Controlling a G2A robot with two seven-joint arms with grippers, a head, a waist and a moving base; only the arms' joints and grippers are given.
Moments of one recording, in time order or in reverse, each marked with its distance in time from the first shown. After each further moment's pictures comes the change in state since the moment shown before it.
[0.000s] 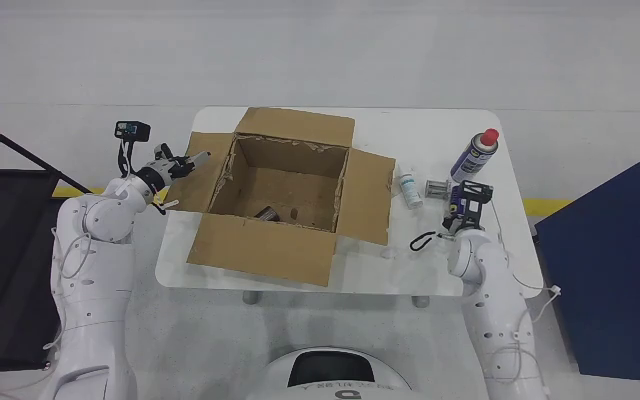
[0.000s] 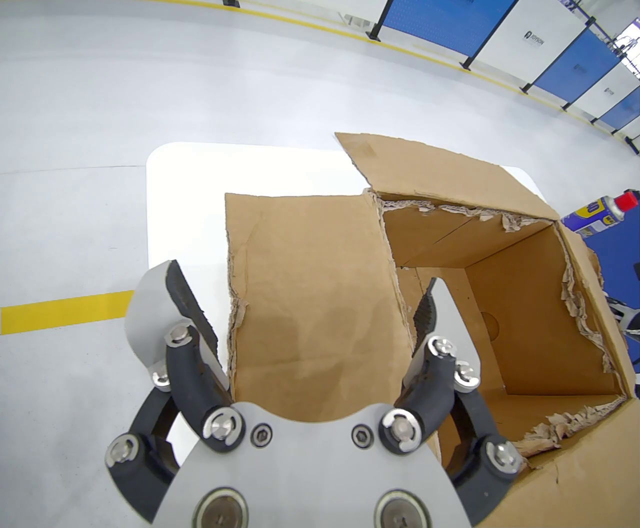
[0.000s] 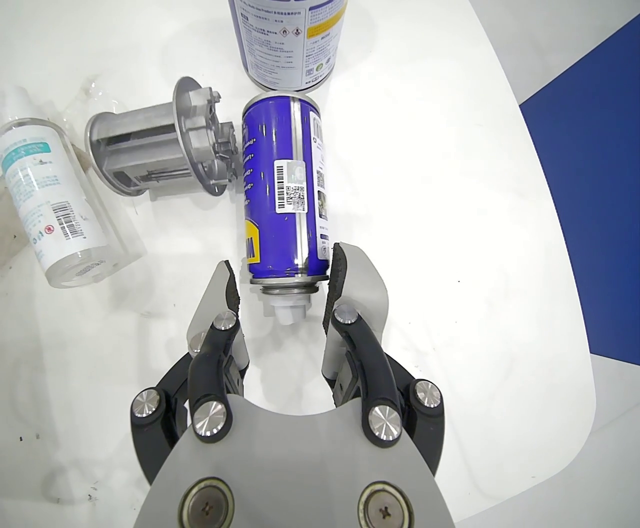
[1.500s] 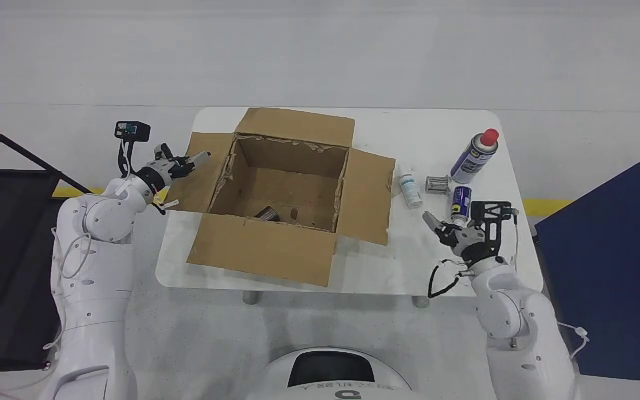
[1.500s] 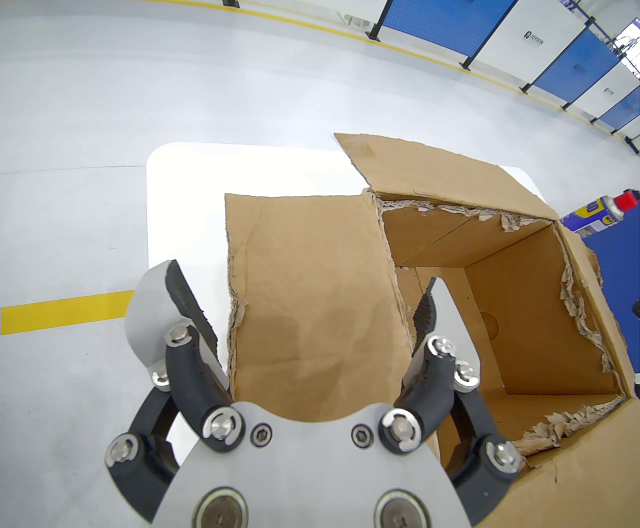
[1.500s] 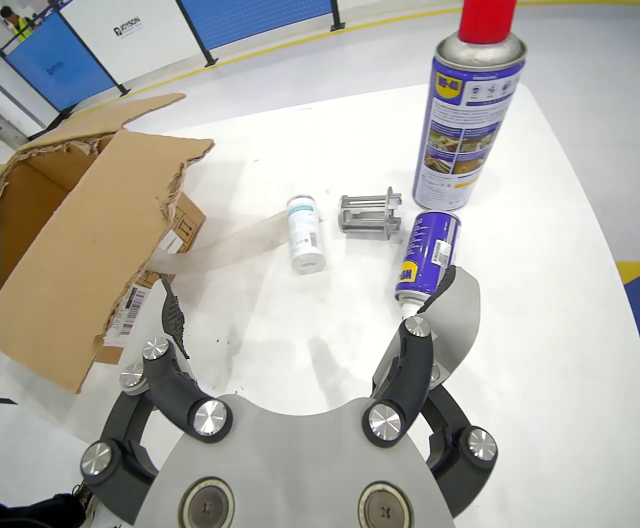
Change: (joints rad) left arm 0.000 0.000 0.000 0.000 0.000 0.000 0.000; right arm -0.338 0.011 0.150 -0.335 0.341 -0.483 -0.387
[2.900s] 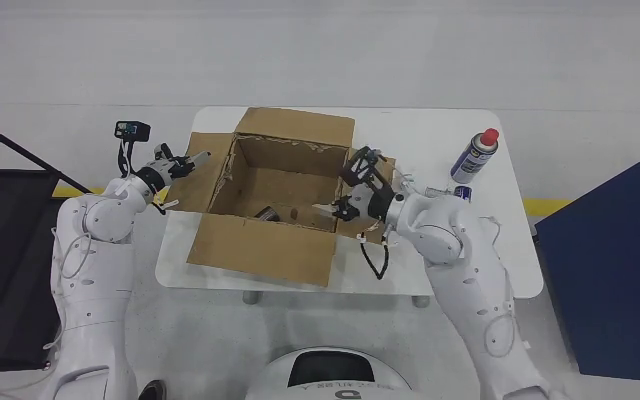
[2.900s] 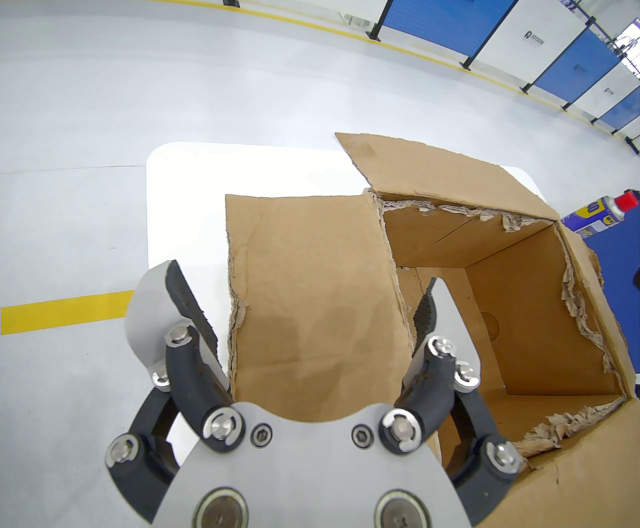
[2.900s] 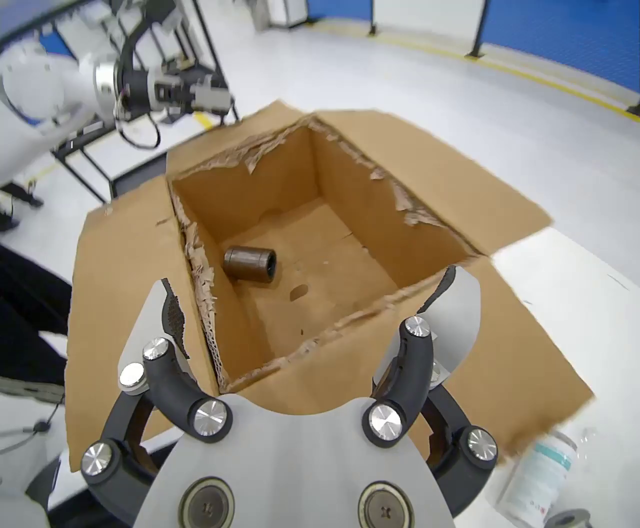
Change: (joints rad) left arm 0.000 0.000 0.000 0.000 0.000 0.000 0.000; right arm 0.629 -0.005 -0.507 0.246 0.112 -0.404 0.420
